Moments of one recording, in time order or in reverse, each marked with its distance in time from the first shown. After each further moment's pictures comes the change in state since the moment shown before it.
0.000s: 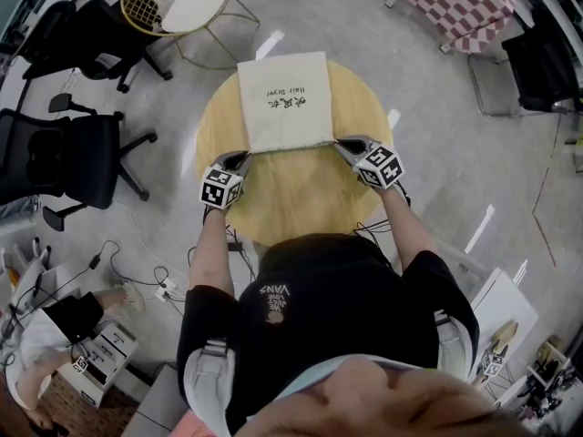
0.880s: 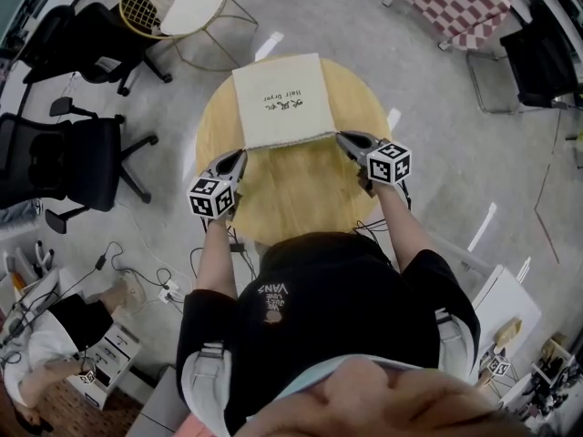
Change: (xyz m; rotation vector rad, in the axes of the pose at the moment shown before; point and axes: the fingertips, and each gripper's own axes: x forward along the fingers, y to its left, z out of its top) left arm -0.046 -0.014 0.050 -0.180 -0.233 0.013; right arm -0.031 -0.007 0.038 0.329 -0.245 0.006
